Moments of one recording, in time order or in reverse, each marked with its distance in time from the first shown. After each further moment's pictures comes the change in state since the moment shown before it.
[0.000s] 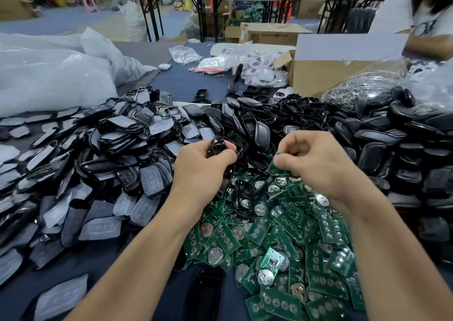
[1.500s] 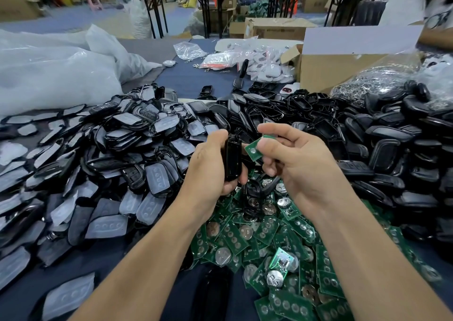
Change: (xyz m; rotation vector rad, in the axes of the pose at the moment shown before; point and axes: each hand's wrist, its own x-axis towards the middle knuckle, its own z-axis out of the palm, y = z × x) left_hand -0.007 0.007 0.002 -0.244 -0.182 -0.020; right_hand 0.002 -0.007 0.050 0.814 0.008 0.019
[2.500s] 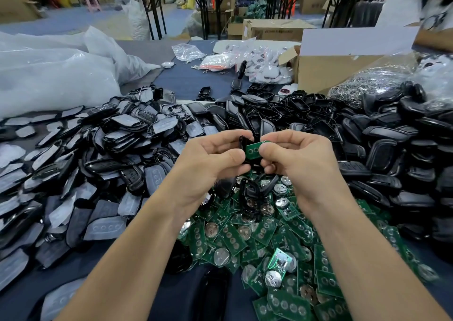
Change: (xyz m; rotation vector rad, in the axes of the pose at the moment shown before) left_hand 0.007 0.007 -0.019 -0.010 -0.195 0.012; right_hand -0.001 0.000 -0.004 -0.187 0.133 -0.072
